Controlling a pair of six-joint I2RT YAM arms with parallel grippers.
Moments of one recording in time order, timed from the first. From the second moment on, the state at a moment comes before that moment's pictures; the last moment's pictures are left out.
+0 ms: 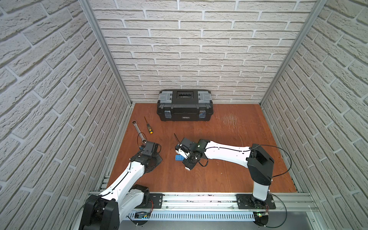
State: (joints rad) left arm -0.27 0.99 0.48 -0.65 -0.06 -0.94; right arm 1.00 1.88 1.41 -0.84 -0.05 0.15
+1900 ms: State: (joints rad) left arm -0.27 0.99 0.46 -0.65 -0.07 -0.94; right arm 1.00 1.91 1.33 -0.76 -0.05 0.12
